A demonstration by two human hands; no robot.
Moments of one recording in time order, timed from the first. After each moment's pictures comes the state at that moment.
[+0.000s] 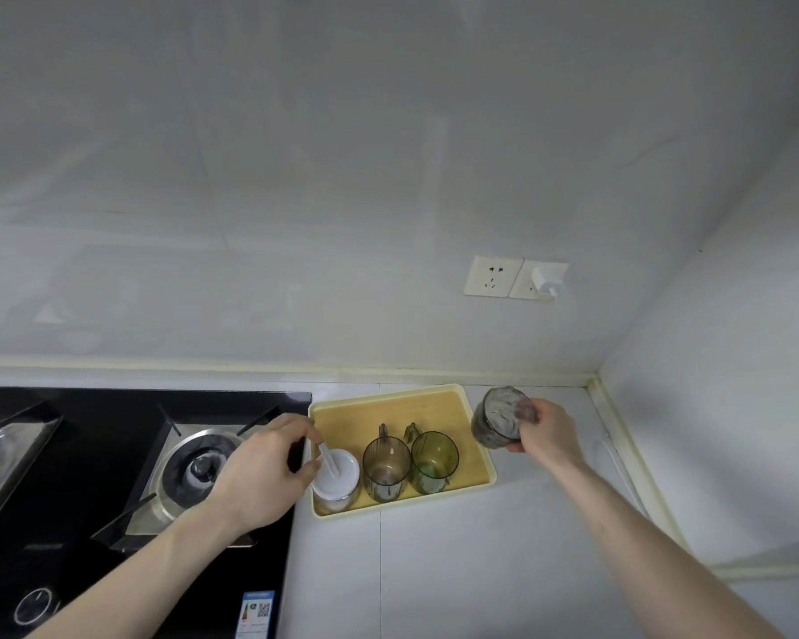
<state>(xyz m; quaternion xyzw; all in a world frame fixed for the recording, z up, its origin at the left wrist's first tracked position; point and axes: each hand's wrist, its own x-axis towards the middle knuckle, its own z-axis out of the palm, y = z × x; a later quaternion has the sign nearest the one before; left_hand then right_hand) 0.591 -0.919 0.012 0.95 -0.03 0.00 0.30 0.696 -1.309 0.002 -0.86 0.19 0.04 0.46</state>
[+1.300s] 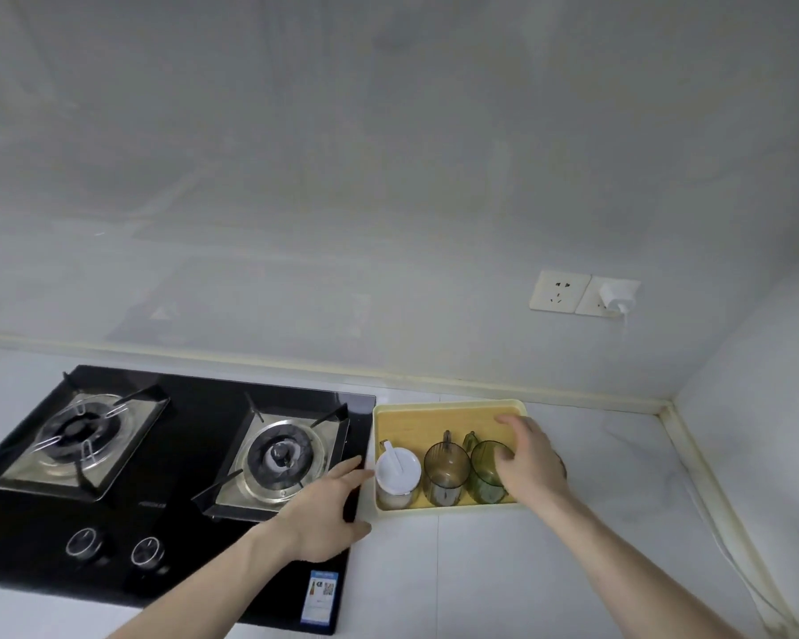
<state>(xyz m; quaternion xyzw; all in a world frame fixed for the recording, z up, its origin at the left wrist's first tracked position) 0.536 -0.908 -0.021 0.94 -0.02 -0.19 0.27 0.647 -1.218 -0.011 -0.95 -0.04 0.05 0.30</state>
